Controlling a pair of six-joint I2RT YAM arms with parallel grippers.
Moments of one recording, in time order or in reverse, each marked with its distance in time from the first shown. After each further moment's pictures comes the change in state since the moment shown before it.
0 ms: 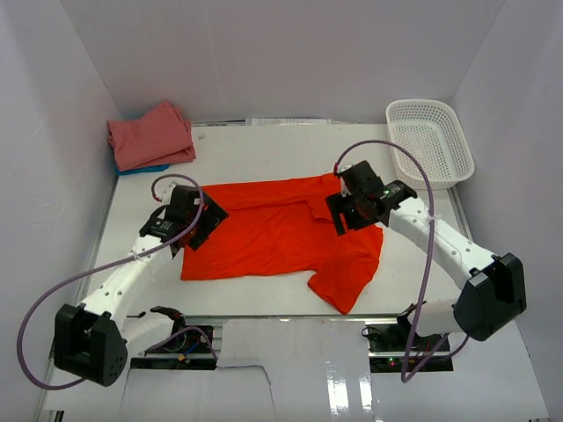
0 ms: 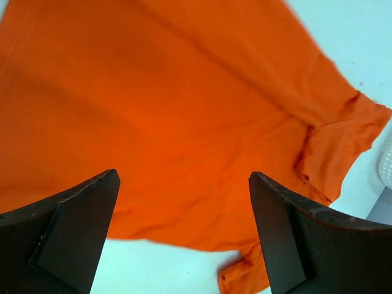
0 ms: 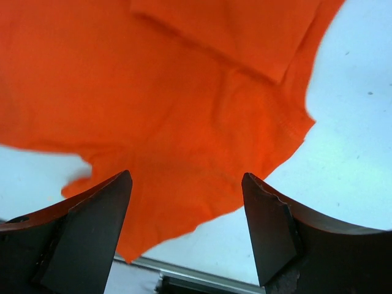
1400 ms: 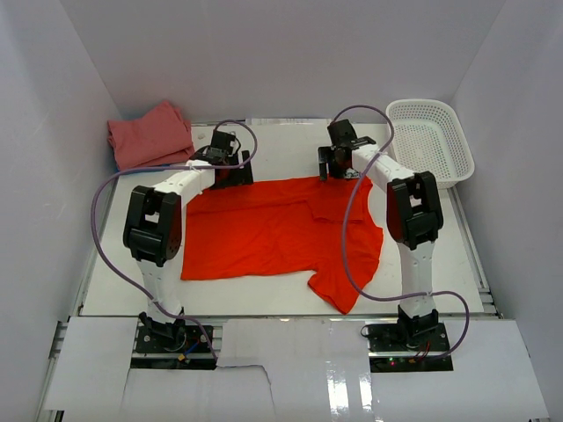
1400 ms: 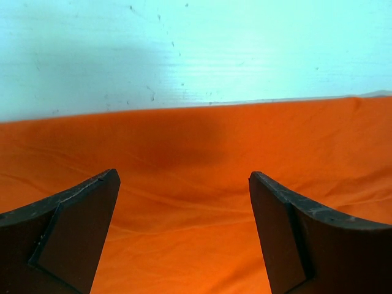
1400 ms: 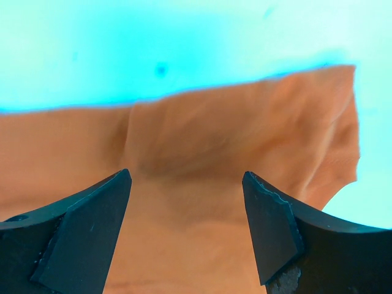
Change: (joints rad) left arm 0.019 0.904 0.699 0.162 0.070 0.705; right arm -0.246 0.803 0.600 0.243 0.024 0.071
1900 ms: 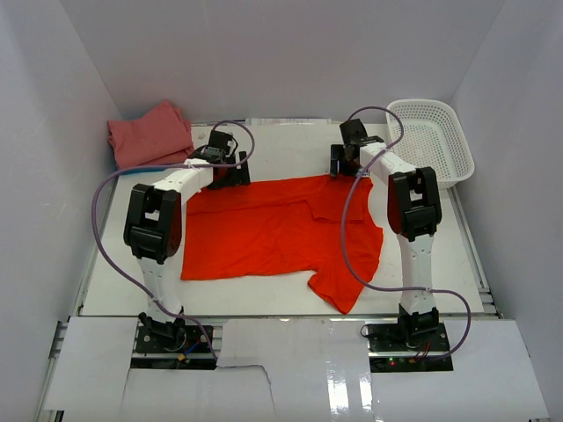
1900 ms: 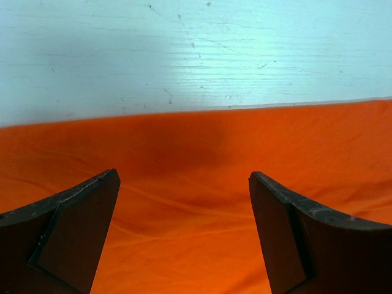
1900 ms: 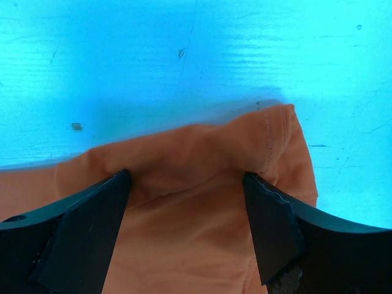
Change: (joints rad) left arm 0.023 0.021 0.024 -0.023 0.003 0.018; right arm -0.091 0.112 0.083 0.029 0.021 0.003
